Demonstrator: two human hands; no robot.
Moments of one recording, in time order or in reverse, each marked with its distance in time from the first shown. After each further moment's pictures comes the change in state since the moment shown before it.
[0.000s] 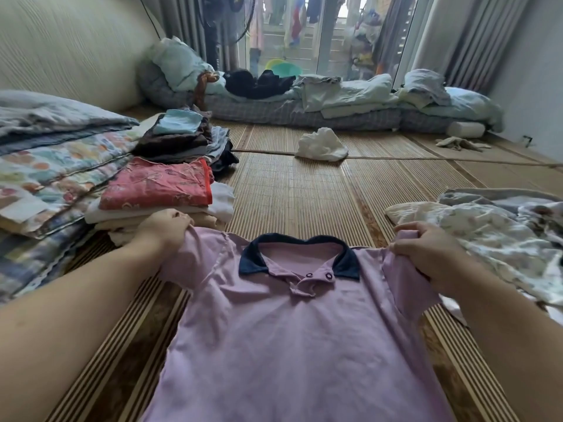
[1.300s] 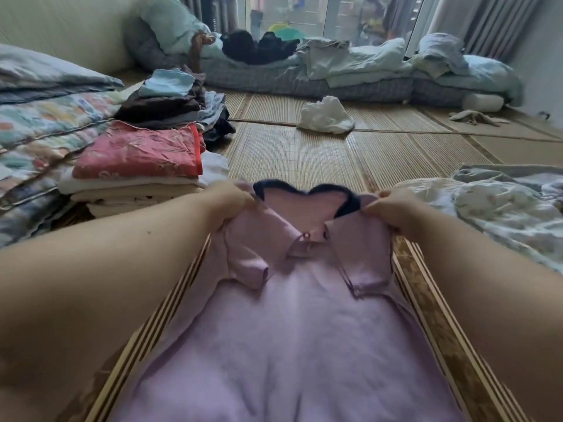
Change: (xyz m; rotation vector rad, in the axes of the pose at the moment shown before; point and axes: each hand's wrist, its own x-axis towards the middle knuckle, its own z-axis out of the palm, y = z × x) left_hand 0.020 0.054 0.081 -0.298 -0.392 0.032; right_hand 0.078 0.002 0.045 -0.207 -0.147 0.022
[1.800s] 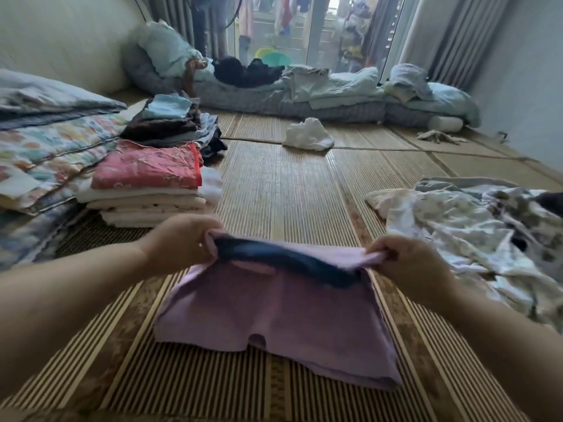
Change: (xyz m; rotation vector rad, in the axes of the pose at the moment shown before) left_hand -0.122 -0.015 -0.050 0.644 -0.084 0.496; right_hand -0.154 0.036 -0.036 -0.281 0.118 -0.536
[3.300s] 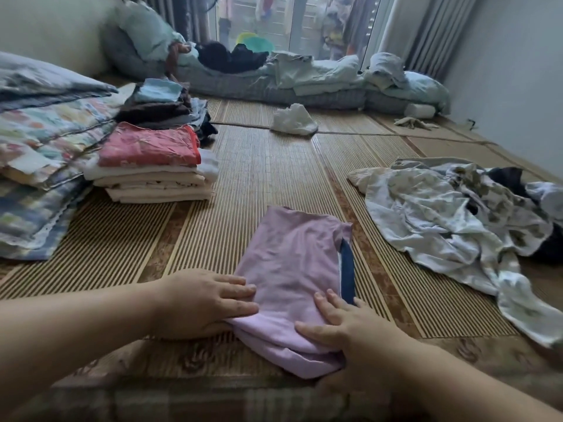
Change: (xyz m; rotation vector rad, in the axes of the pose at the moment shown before) left_hand -0.100 0.016 0.053 0.378 -0.329 0.713; right_hand -0.135 -0.046 0.052 -0.584 -0.802 -0.234
